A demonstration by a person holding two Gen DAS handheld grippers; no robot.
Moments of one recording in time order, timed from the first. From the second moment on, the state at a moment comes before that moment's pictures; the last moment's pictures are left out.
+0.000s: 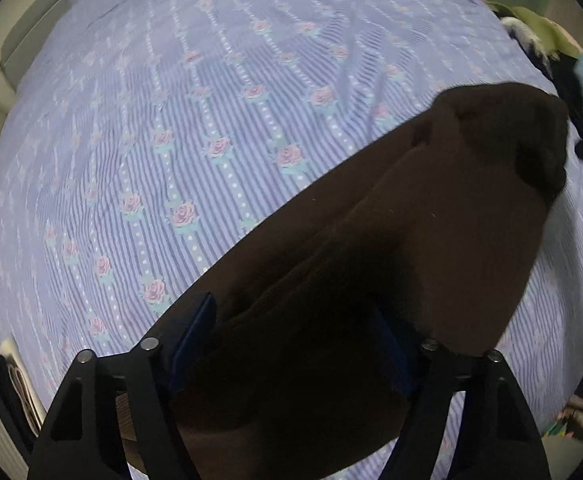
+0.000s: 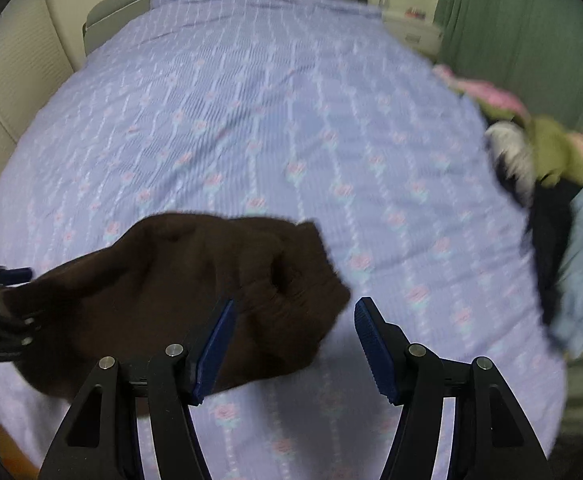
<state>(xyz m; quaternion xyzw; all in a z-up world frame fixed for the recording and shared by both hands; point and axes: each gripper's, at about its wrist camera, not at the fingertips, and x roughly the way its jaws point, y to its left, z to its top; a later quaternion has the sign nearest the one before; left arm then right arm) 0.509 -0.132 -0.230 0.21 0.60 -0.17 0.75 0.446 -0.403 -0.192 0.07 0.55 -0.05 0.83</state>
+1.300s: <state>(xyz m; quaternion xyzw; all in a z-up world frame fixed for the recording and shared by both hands) 0.526 -0.098 -0.201 0.20 0.58 -0.22 0.75 0.494 -0.368 -0.188 0.00 0.58 -0.04 0.81</state>
